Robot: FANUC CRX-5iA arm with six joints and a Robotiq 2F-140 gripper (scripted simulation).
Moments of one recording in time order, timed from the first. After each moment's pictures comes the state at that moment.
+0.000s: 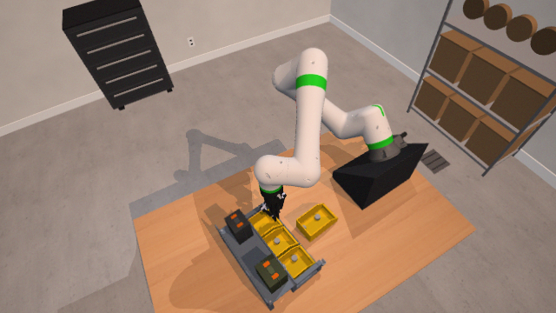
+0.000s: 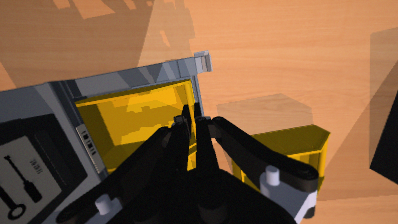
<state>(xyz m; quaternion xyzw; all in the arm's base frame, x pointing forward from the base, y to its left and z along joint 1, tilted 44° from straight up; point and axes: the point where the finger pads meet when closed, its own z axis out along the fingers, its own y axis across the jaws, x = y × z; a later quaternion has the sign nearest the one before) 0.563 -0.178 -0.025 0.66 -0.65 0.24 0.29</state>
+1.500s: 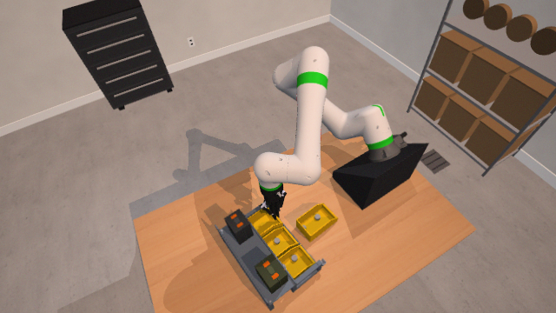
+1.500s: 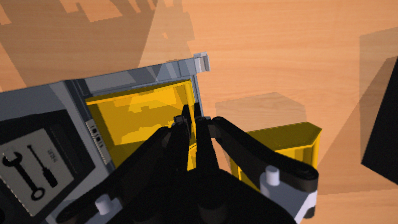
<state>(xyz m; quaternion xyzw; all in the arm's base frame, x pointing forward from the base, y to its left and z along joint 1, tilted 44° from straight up) 0.563 -0.167 -0.015 0.66 -0.65 0.24 0.29</state>
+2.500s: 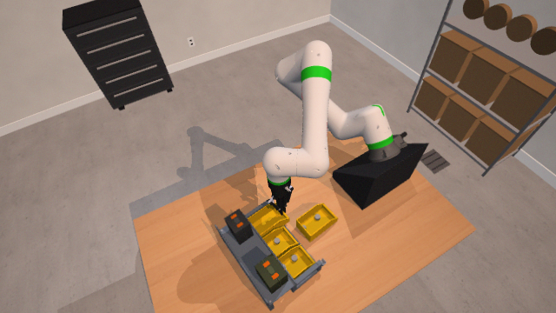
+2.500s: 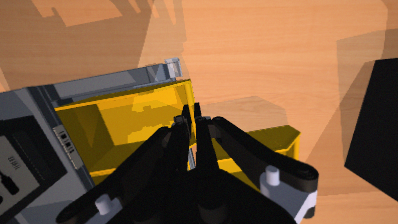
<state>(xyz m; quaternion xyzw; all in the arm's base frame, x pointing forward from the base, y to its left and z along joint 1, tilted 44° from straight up) 0.525 -0.167 -0.012 0.66 -0.65 0.24 0.29</state>
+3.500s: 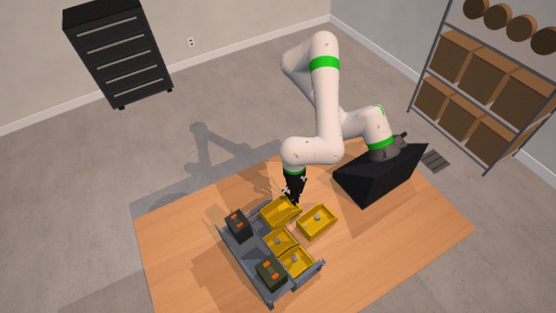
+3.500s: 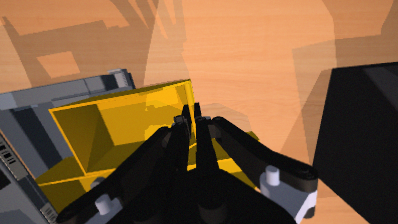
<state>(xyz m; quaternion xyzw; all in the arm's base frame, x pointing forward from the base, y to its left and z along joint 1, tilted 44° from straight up) 0.448 -0.165 -0.007 0.66 -0.65 0.24 0.29</state>
